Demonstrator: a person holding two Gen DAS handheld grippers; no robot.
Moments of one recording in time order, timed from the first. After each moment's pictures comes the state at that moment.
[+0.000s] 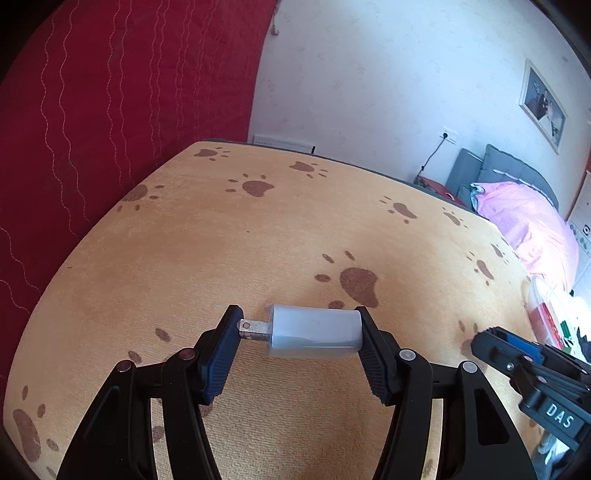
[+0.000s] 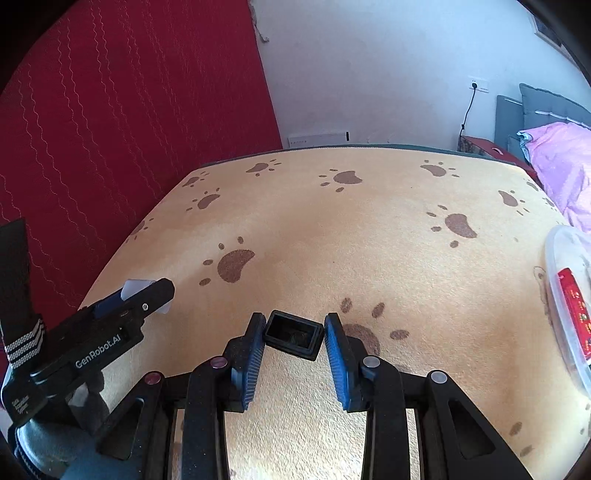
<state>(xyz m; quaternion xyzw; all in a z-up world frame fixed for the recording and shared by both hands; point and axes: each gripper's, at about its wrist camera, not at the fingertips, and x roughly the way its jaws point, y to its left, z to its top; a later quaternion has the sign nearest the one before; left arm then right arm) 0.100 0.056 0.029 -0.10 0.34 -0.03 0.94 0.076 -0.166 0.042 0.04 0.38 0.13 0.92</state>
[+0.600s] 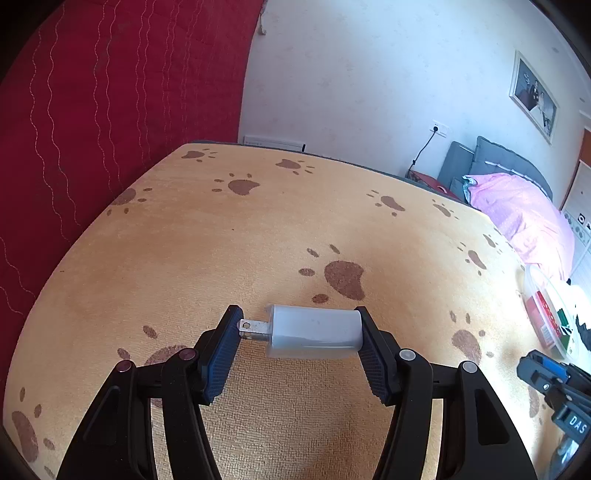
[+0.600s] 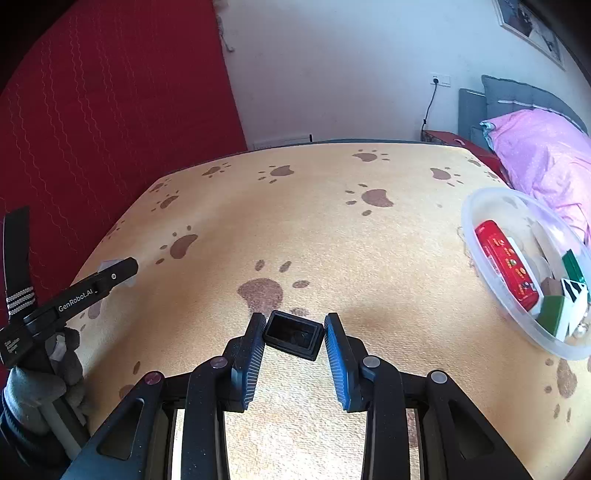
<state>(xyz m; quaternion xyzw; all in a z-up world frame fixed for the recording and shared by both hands) 0.098 0.048 0.028 -0.09 0.34 -0.04 0.94 0.036 -0.233 0.037 0.06 0.37 0.08 0.92</state>
